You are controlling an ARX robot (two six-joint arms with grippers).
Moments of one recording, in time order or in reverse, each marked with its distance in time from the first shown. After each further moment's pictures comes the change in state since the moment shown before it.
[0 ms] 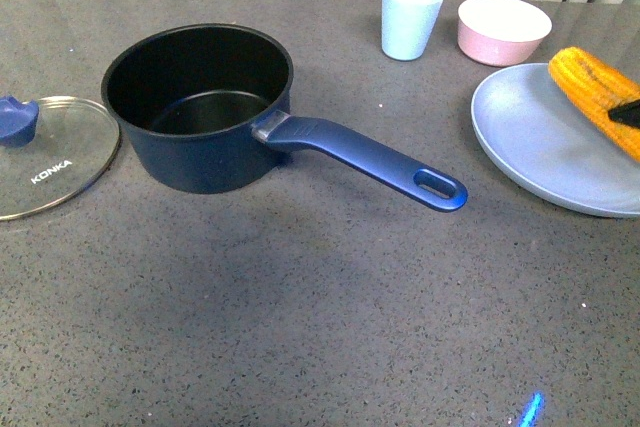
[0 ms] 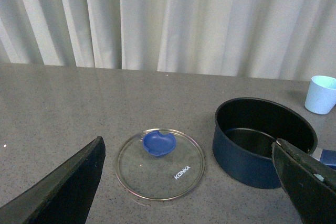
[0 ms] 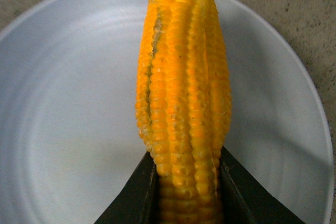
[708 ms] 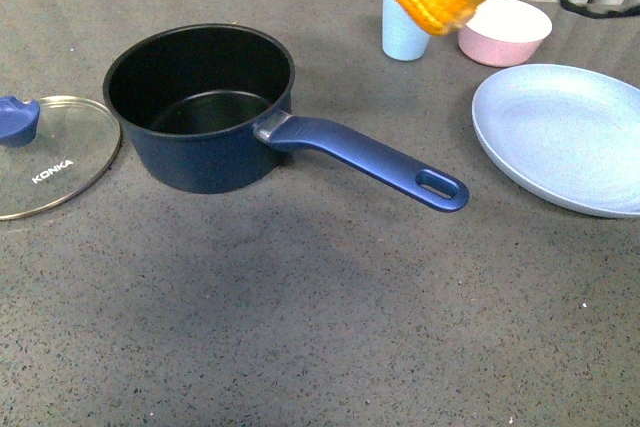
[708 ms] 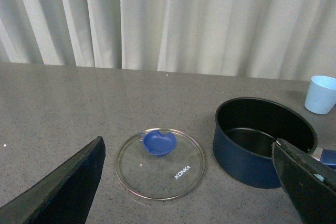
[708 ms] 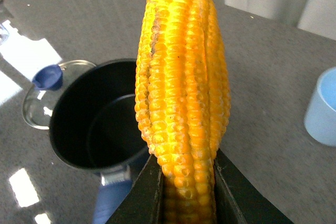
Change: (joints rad) left arm 0.000 0.000 0.000 0.000 0.000 0.000; right arm 0.513 -0.218 0.003 0.146 -0.015 0.391
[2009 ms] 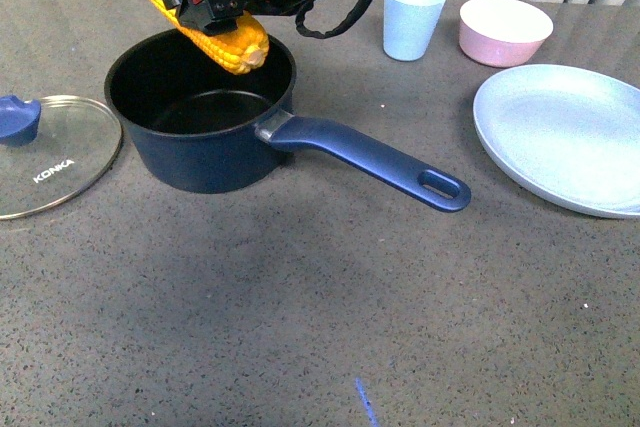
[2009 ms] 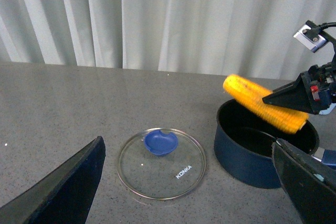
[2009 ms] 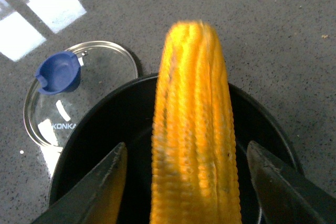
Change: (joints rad) left arm 0.000 0.000 0.000 0.000 0.000 0.000; right arm 0.245 0.448 0.546 -0.248 0.089 -0.015
